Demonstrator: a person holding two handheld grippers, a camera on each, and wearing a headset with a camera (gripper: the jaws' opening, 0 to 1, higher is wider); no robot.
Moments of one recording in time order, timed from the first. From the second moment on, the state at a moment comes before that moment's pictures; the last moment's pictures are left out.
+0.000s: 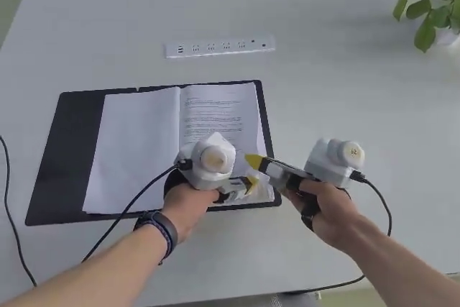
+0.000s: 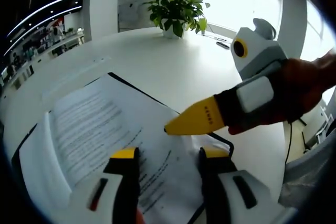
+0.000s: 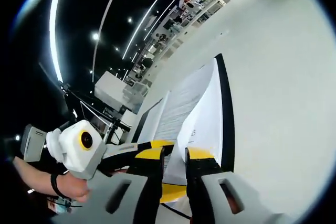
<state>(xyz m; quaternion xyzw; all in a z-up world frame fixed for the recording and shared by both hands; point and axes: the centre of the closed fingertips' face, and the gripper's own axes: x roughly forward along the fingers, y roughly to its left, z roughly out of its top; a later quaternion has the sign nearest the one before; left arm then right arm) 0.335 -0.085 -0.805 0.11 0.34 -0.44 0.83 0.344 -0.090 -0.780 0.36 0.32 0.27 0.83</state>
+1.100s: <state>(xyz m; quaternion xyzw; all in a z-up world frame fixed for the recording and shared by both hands) 0.320 -0.058 -0.777 0.07 0.34 -0.44 0.83 0.345 -0.090 -0.767 0.40 0.31 0.25 0.83</state>
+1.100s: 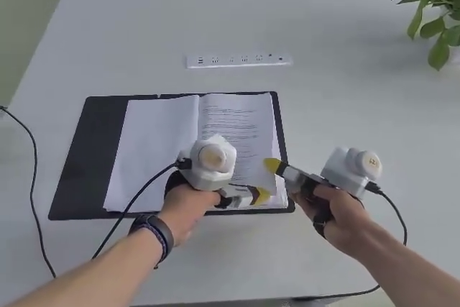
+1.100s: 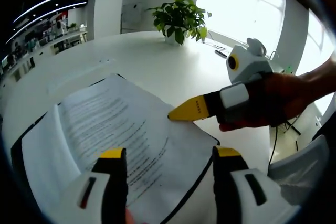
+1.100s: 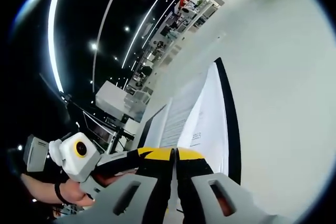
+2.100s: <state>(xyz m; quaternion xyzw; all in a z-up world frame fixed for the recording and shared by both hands) 0.317 0.028 -0.737 0.06 0.31 -0.40 0.86 0.346 -0.081 -0.734 0.38 0.29 0.26 0.84</state>
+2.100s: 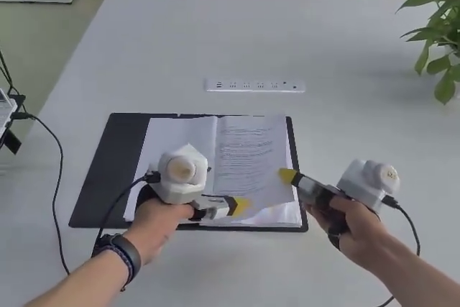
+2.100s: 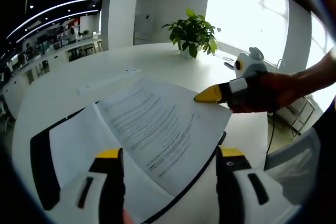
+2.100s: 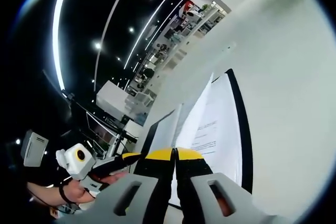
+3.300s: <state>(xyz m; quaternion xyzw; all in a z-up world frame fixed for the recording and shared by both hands) 0.309 0.163 -0.712 0.05 0.28 -0.33 0.90 0.363 0.041 -0.661 0.35 0.25 0.38 0.82</state>
